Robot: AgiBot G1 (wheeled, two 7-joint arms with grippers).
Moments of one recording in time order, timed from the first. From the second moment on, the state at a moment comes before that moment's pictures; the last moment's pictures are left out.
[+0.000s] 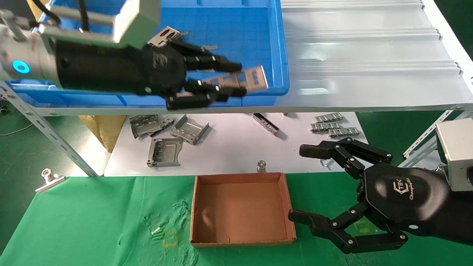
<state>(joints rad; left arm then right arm) -1.92 1.15 0.55 -0.28 1.27 1.58 0.18 1.08 -0.51 -0.45 1.21 -0.59 -1.39 0.06</state>
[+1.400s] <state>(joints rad) -1.55 1.33 0.72 -0.29 1.34 1.25 0.40 1.08 -0.51 -0.45 1.21 -0.59 -1.39 0.06</state>
